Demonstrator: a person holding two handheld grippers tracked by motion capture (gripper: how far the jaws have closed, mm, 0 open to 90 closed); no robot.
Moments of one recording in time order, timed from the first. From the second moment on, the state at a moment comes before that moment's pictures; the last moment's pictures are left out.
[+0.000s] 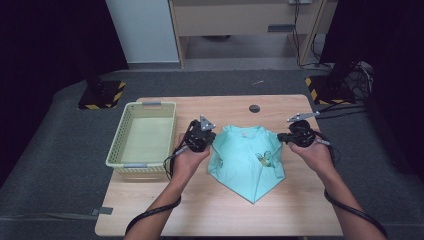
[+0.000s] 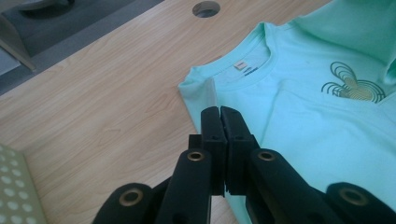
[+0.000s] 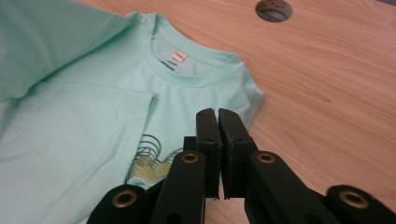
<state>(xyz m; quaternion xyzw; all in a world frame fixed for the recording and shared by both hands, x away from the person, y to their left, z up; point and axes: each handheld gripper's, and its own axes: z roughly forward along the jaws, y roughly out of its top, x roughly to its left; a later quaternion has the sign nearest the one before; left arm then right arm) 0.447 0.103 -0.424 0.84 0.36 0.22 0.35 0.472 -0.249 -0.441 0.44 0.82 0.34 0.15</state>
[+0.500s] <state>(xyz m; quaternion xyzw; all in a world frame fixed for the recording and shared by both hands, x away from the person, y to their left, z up) 0.450 0.124 -0.424 0.84 0.37 0.23 0.33 0.476 -0.302 -0.446 0.48 0.80 0.32 0.14</state>
